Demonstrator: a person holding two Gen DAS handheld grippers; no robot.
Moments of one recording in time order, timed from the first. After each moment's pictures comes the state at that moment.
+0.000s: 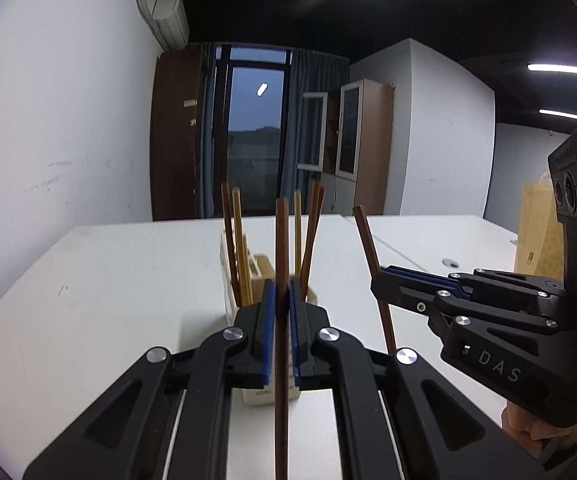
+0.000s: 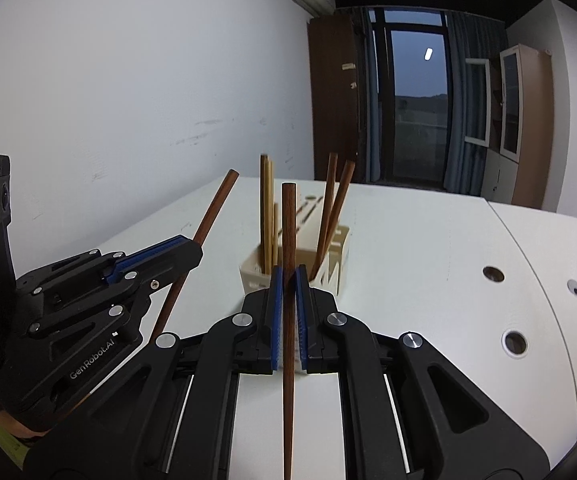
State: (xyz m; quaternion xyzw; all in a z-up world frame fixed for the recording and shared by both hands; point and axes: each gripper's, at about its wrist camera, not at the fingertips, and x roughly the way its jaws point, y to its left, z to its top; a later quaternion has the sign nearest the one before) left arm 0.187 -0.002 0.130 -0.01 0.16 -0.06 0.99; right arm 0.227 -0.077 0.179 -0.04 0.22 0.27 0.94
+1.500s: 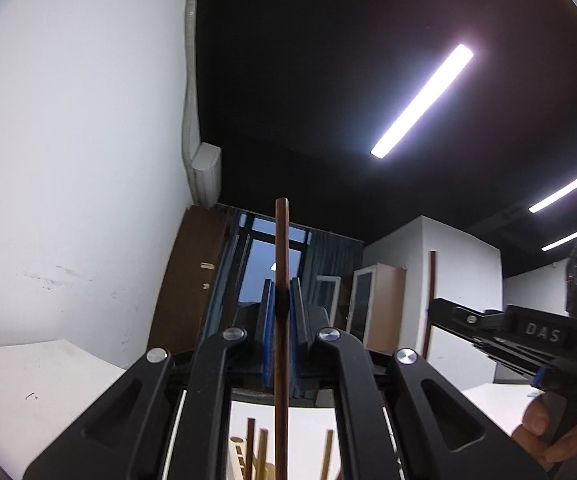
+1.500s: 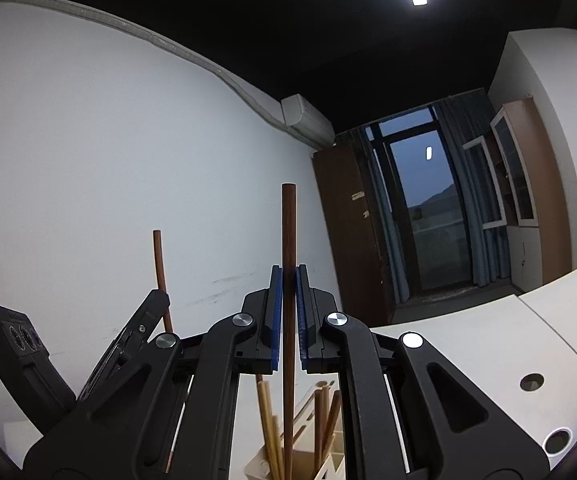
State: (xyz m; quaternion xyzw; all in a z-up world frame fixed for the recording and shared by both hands) left arm 0.217 0.014 0.176 -0.11 -0.18 -0.02 0.98; right arm 0.286 -0.101 0.235 0.10 -0.03 0.30 0.95
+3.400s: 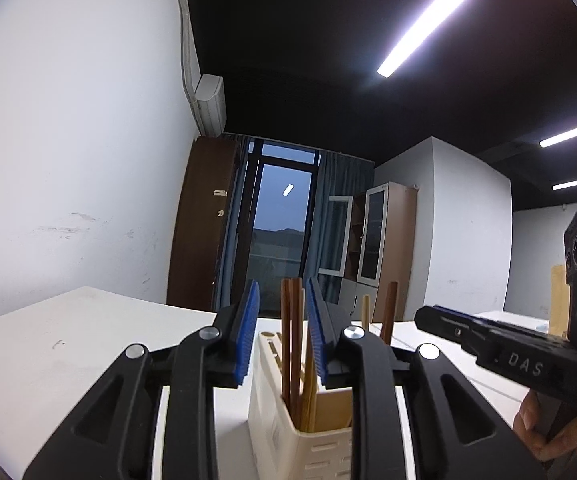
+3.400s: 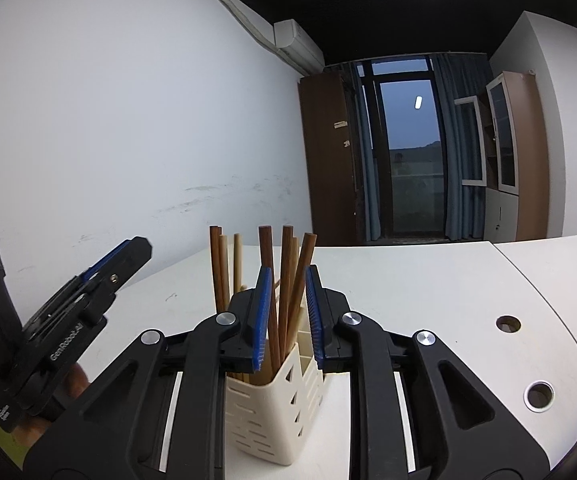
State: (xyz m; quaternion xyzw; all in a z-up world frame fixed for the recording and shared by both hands) left arm 0.215 0.024 0.117 -0.06 -0.03 -0.01 1.00; right arm 0.315 -0.079 0.179 0.01 0.11 0.27 0.96
